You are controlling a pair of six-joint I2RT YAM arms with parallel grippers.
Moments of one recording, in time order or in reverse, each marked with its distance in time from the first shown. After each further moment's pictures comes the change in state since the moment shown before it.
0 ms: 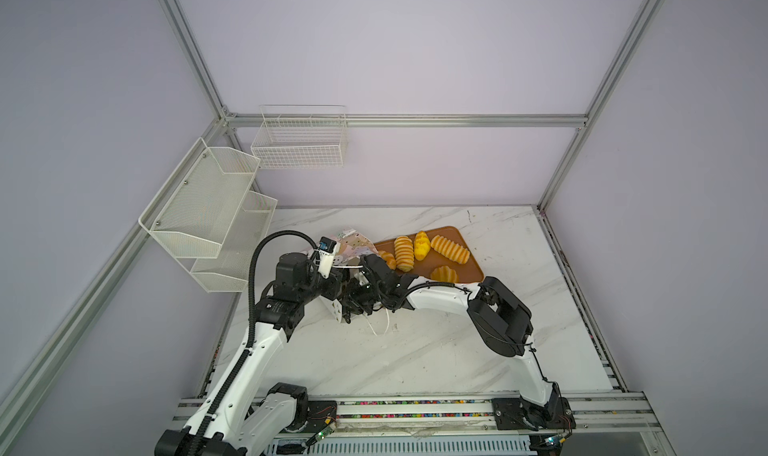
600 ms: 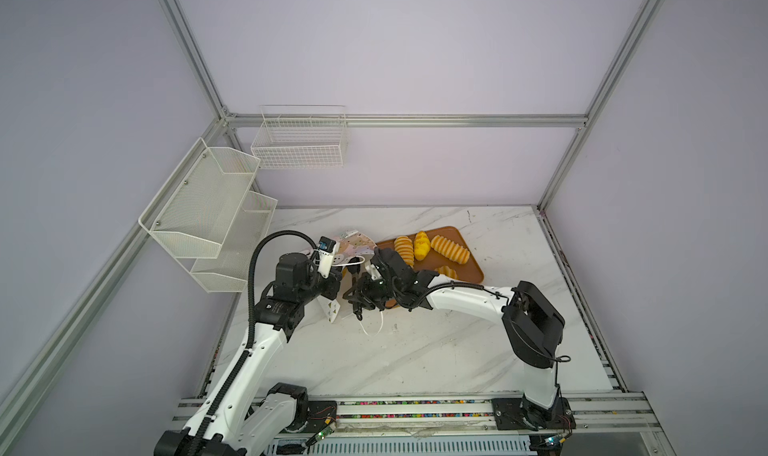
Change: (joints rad) left arm -0.002 -0.005 0.000 0.006 -0.026 0.001; right arm -0.011 -0.231 -0.131 -0.082 0.071 -0.076
